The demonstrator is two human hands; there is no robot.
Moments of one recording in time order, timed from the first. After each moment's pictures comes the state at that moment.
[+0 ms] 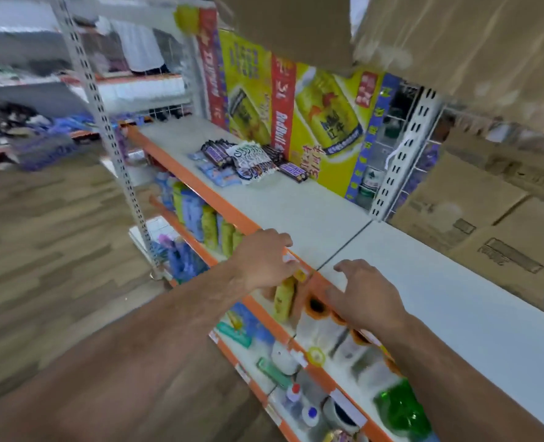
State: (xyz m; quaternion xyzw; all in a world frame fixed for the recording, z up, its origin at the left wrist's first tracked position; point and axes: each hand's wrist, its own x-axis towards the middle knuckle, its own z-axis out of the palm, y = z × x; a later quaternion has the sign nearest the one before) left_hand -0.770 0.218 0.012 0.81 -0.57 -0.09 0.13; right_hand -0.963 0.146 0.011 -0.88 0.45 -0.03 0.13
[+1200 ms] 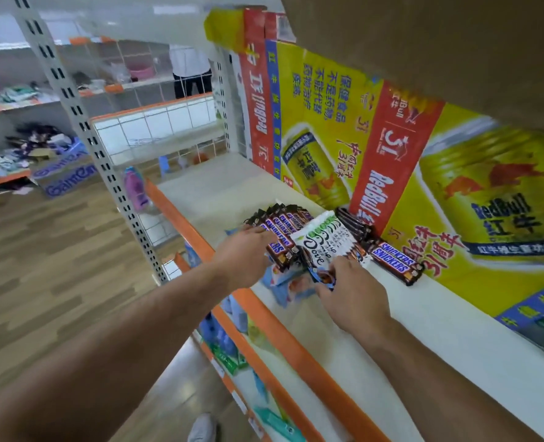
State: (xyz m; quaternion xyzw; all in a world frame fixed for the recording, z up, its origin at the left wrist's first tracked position) left_hand -0.380 0.052 0.001 0.82 -0.57 -0.06 0.08; right_hand -0.579 -0.035 -0.020 -0.89 0.43 -0.09 0.13
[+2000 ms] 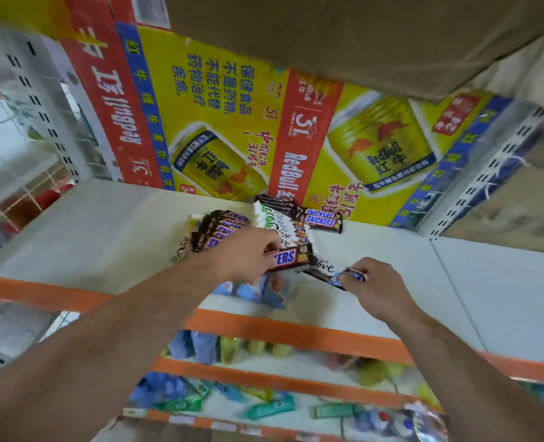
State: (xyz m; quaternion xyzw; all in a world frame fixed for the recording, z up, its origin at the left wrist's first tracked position) left_hand -0.351 -0.010 0.018 0.52 -0.81 -0.24 0.10; right_hand -0.600 0.046 0.003 -0.59 0.73 -0.22 0.26
